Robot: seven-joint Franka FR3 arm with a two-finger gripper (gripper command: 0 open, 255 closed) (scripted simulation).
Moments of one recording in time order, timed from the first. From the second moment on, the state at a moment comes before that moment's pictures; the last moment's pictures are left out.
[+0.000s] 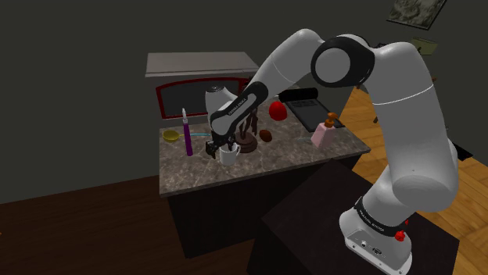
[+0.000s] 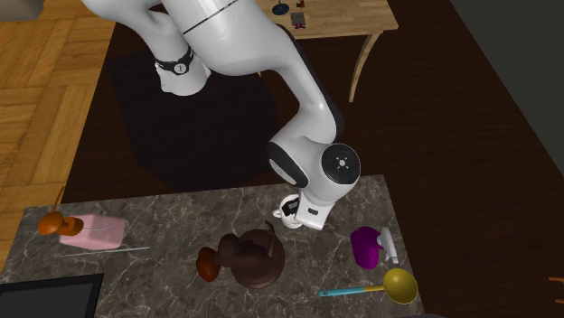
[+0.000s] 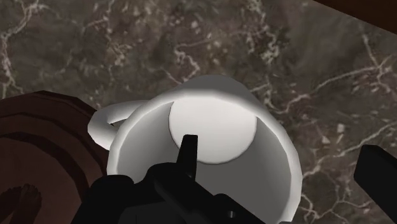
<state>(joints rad) 0.14 0.73 0.13 -1.79 -0.18 2.42 0.44</state>
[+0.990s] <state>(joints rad) 0.14 0.72 0.13 -1.79 -0.18 2.42 0.44</state>
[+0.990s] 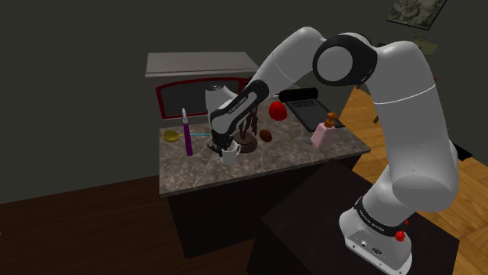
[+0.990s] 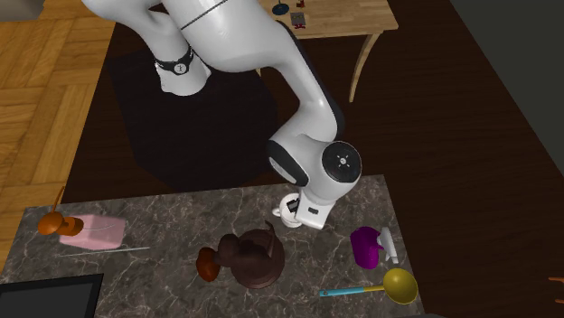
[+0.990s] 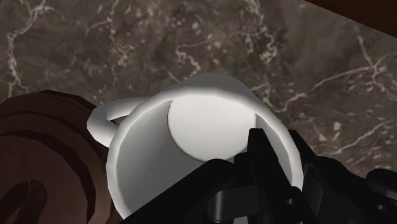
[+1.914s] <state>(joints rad) 0.12 0.58 0.15 -1.82 -0.16 2.30 0.42</state>
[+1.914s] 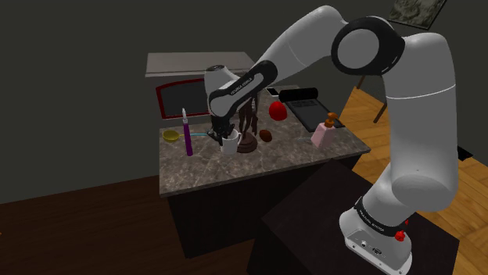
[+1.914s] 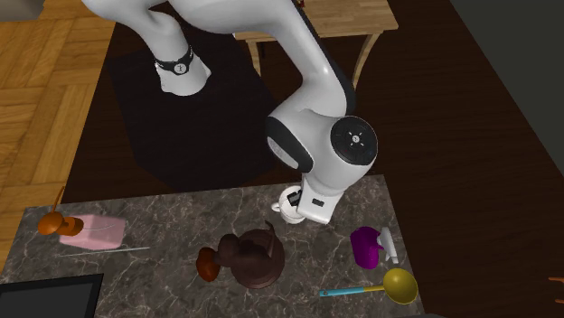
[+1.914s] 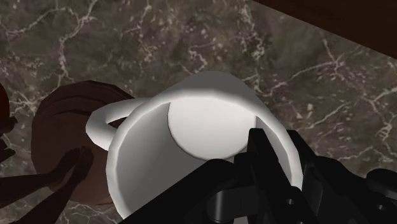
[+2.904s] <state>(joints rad) 0.11 0.45 0.17 -1.80 -0.13 2.15 0.40</state>
